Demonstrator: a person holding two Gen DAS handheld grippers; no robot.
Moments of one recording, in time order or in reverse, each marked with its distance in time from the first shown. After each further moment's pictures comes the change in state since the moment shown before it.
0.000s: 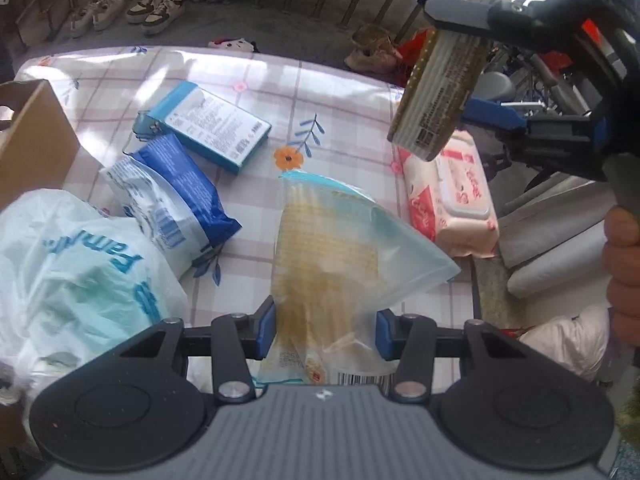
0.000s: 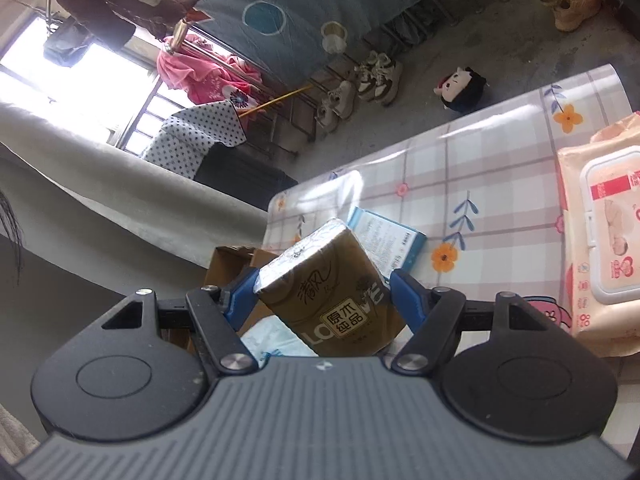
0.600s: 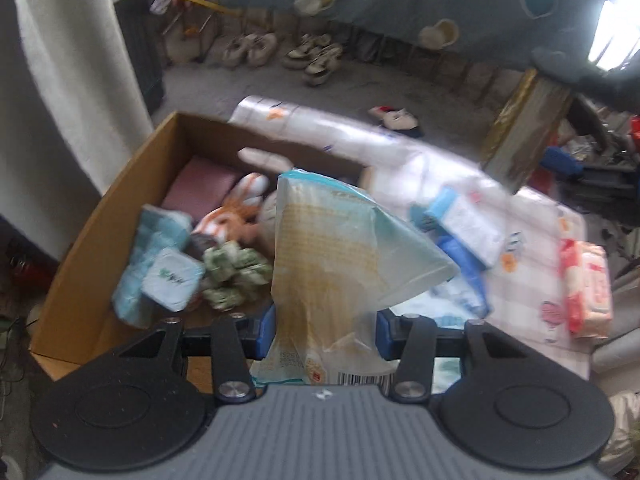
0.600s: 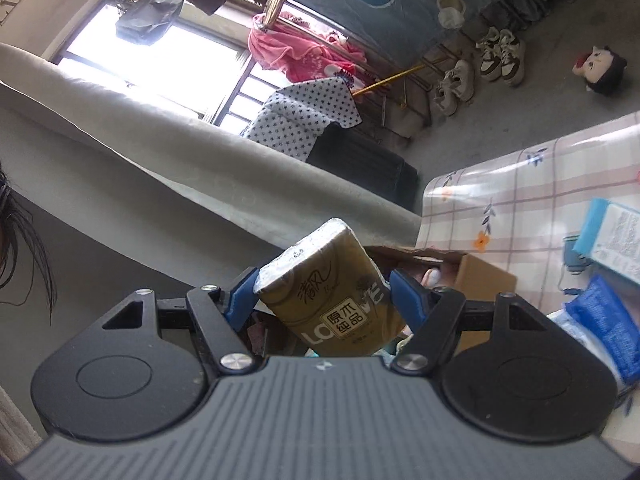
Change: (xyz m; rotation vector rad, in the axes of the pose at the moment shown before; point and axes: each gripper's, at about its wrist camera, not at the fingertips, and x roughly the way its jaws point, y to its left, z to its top) left arm -0.136 0.226 0.030 -0.170 -0.116 0.295; right arm 0.151 0.196 -0.007 -0.008 0.059 0.275
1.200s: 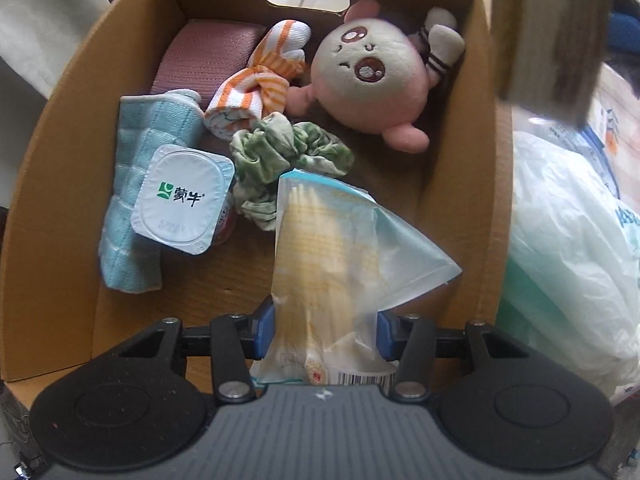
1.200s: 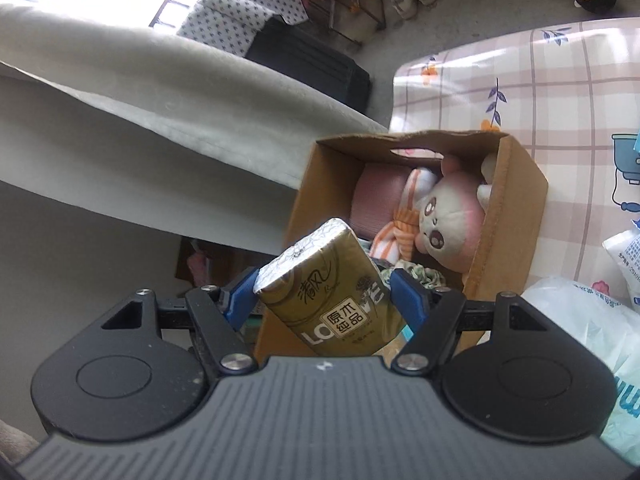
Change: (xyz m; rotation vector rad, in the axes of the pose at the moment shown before) left arm 0.131 0.058 -0.028 0.133 0.312 0.027; right arm 0.163 0.001 -0.061 0.021 0.269 -0.222
